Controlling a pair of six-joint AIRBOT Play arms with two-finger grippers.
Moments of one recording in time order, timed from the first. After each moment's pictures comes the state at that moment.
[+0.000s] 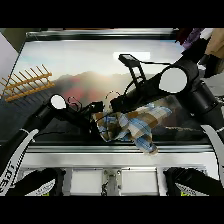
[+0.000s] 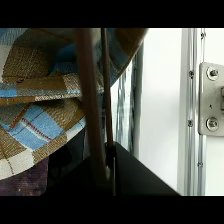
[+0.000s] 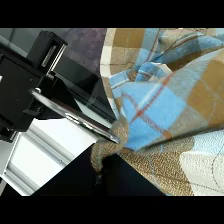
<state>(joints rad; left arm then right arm) -0.36 -1.21 0.90 0.86 -1.36 -0.32 0.63 -1.25 1.58 -1.19 1.43 1.80</state>
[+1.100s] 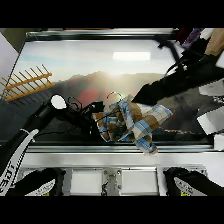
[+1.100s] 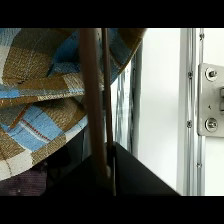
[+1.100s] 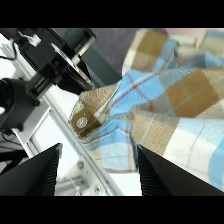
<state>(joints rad) -0.36 -1.21 0.90 0.86 -1.36 -0.32 0.16 -1.19 1.59 -0.74 1.64 1.31</state>
